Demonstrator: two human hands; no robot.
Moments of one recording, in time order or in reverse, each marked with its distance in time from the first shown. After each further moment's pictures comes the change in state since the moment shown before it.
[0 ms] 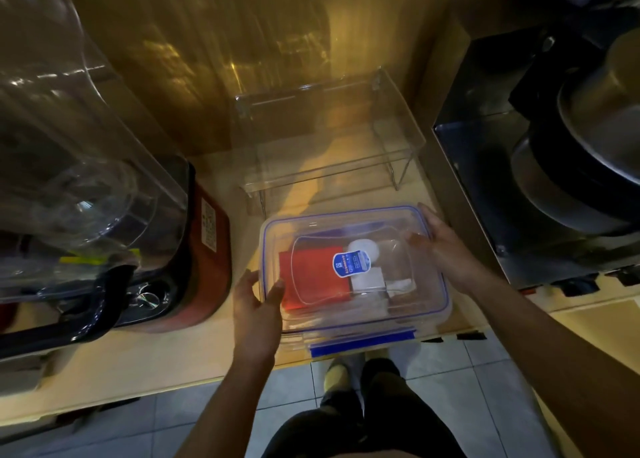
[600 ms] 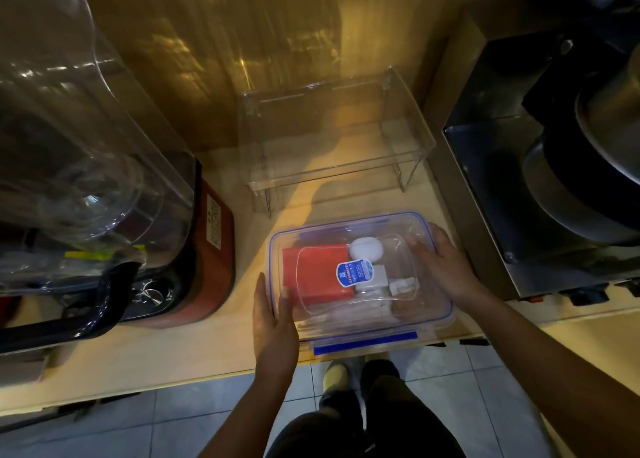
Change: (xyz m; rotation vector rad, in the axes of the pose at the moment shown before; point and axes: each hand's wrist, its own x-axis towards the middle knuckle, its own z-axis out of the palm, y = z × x) left_hand -0.016 -0.030 0.010 0.081 -0.030 0.071; right_hand 0.004 0.031 0.008 -0.096 0.062 -0.032
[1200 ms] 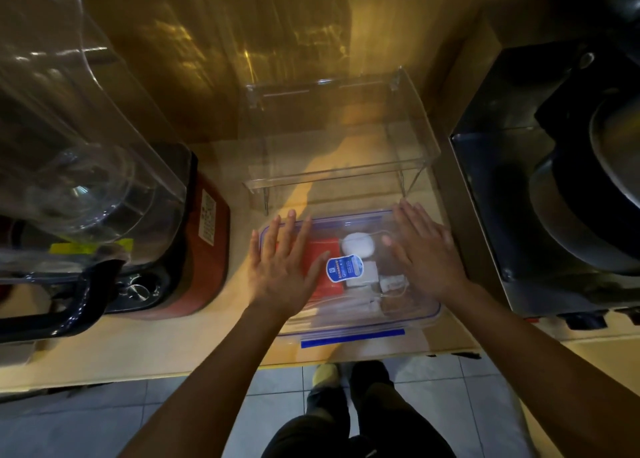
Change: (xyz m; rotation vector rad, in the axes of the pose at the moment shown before) left_hand 0.073 0.027 0.029 1.169 -0.079 0.551; right_hand 0.032 -0.014 0.006 -1.019 0.023 -0.429
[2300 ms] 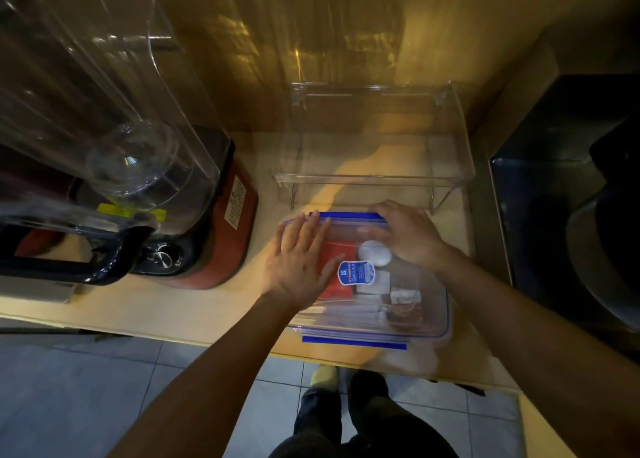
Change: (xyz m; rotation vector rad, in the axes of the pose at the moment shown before) left_hand -0.002 0.010 -0.016 0.051 -0.088 0.007; right_hand 0.073 -0.041 -0.025 0.144 -0.162 -0.250
